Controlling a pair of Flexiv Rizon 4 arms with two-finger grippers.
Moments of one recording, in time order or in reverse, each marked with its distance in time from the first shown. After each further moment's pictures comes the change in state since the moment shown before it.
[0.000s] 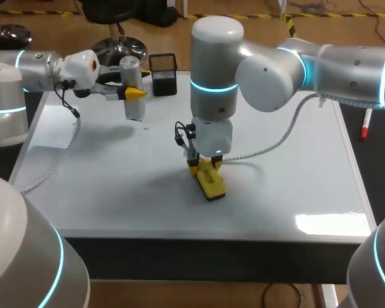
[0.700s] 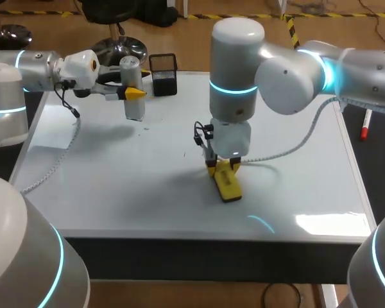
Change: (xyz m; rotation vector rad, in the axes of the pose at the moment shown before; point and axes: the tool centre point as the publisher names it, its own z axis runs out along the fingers) left arm 0.000 0.000 0.000 0.000 0.000 0.000; right arm 0.048 0.018 0.003 -0.006 0.010 0.099
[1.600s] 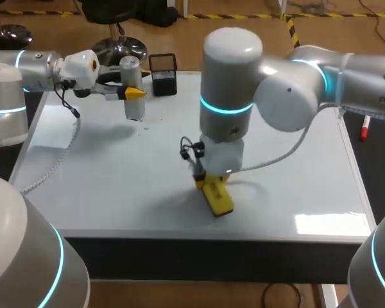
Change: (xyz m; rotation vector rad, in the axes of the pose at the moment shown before) left arm 0.000 0.000 0.000 0.000 0.000 0.000; right arm -0.057 0.054 -0.019 0.108 0.000 -0.134
